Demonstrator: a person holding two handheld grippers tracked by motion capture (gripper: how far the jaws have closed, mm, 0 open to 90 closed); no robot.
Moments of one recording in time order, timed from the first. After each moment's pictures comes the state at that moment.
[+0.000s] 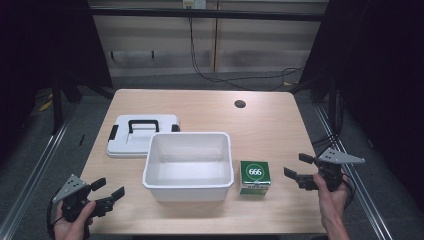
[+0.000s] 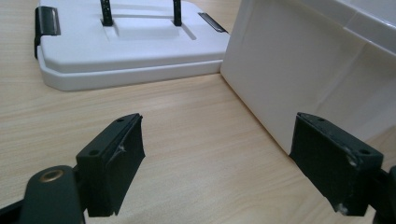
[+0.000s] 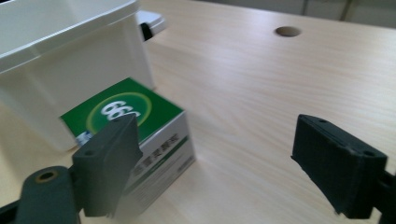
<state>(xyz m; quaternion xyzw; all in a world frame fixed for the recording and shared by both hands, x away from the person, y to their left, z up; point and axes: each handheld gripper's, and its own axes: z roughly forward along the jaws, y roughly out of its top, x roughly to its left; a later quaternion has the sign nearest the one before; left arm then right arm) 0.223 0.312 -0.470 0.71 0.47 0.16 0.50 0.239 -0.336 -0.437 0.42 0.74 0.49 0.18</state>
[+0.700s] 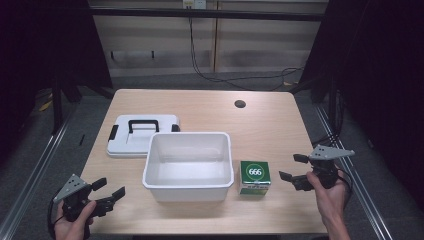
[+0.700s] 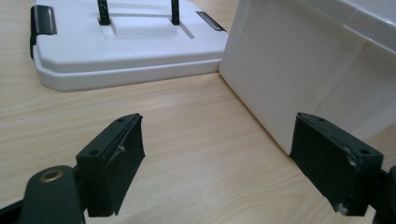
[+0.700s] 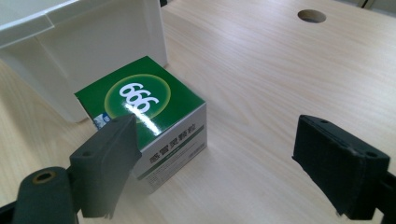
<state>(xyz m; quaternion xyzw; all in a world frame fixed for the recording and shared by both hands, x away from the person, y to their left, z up) 0.224 0.312 -0.470 0.72 0.46 0.16 0.49 0.244 -0.317 -0.418 0.39 0.80 0.42 0.17</state>
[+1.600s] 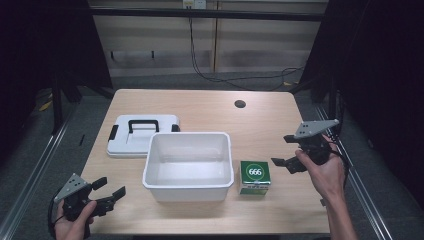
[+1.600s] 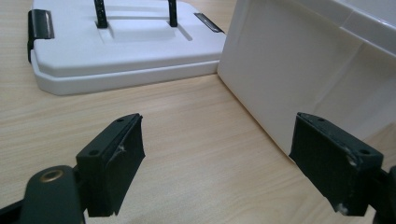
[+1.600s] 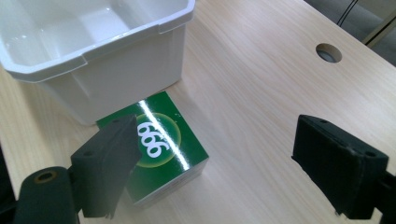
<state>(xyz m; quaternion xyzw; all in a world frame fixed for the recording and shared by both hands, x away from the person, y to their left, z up) 0.225 0.311 -0.470 0.72 0.46 0.16 0.50 0.279 -0.281 -0.350 0.31 0.87 0.35 0.16</state>
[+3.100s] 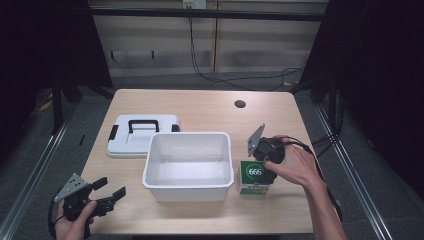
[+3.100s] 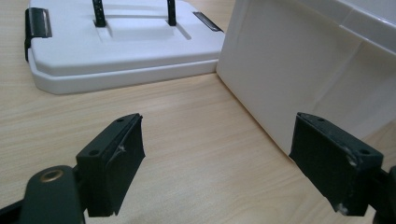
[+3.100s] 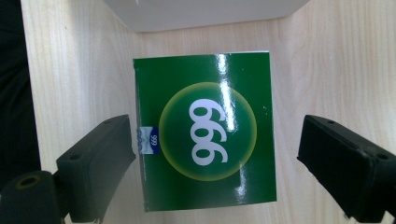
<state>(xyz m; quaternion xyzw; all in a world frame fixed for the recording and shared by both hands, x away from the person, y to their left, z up) 0.225 0.312 -0.470 0.72 0.46 0.16 0.49 0.322 -0.198 -0.394 0.10 0.99 0.14 0.01</state>
